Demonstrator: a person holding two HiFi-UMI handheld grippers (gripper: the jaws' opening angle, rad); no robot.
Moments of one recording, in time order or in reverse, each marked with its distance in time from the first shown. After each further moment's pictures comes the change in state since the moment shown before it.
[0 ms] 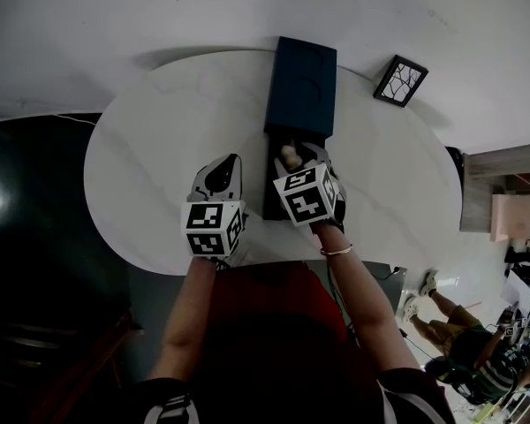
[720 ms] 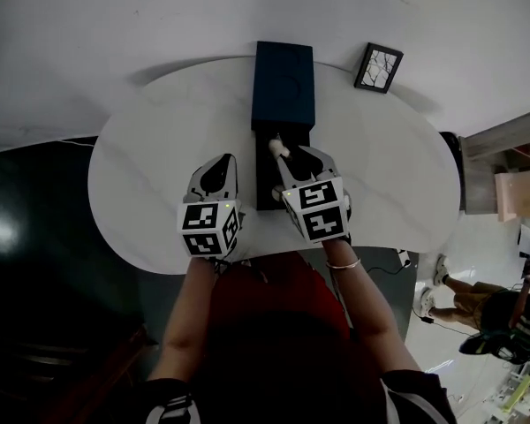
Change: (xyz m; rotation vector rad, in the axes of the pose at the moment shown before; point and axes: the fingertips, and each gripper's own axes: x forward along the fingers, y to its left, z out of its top) left arm -0.021 -0.026 0.018 0.068 -0.041 -0.028; right arm -0.084 -0.003 0.010 0.176 -0.235 -0.027
